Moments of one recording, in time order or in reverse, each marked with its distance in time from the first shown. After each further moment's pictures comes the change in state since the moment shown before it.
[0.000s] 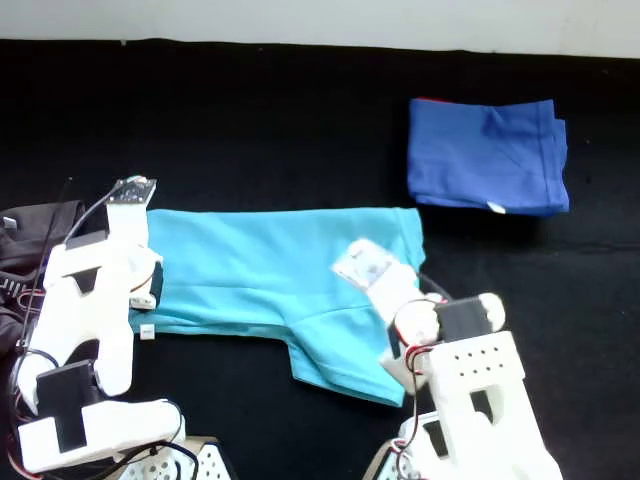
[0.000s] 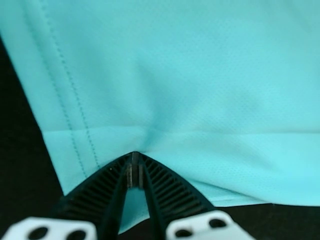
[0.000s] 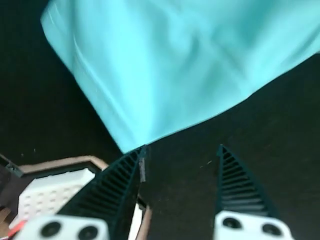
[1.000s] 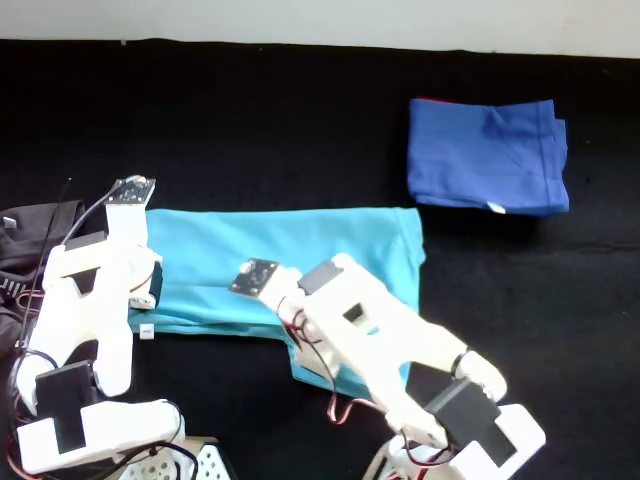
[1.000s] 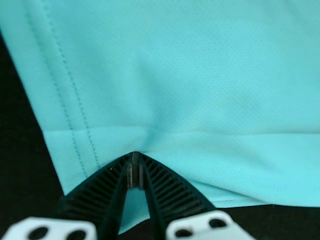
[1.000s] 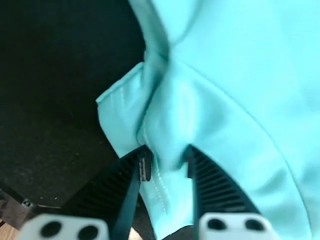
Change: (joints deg) left arm -0.3 0.1 0.0 -0.3 0.0; right arm -23.5 45.4 -10.4 -18.4 -9.5
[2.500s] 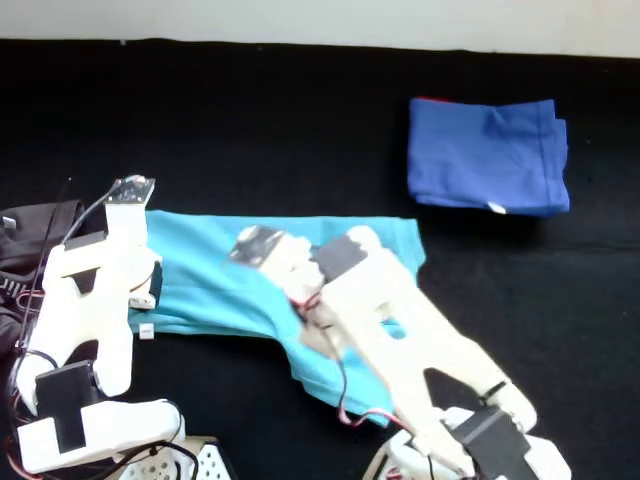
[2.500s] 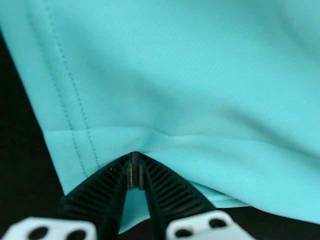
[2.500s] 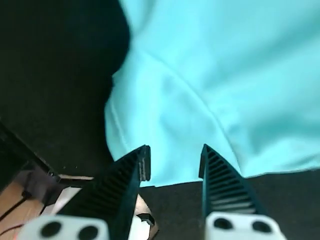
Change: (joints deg) left arm 0.0 0.0 0.0 -0.1 0.0; right arm 3.6 -10.1 -11.5 16.8 -0.4
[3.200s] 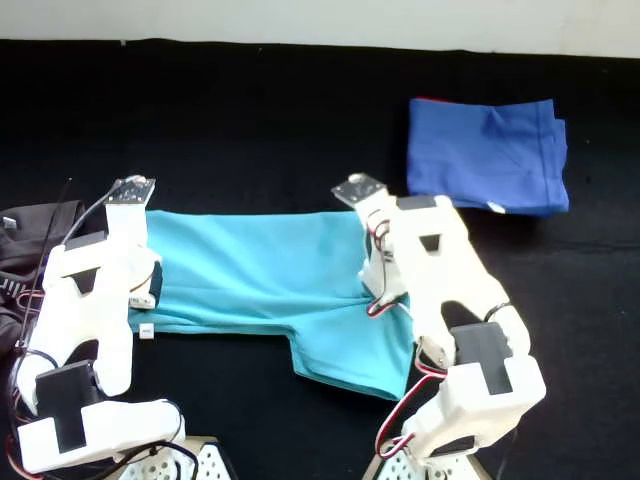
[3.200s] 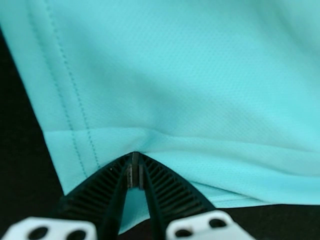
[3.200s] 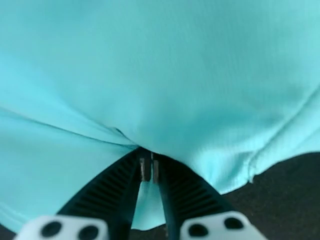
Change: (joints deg) left arm 0.0 0.0 0.0 0.0 0.0; right arm 26.0 24.1 -4.6 -18.3 3.3
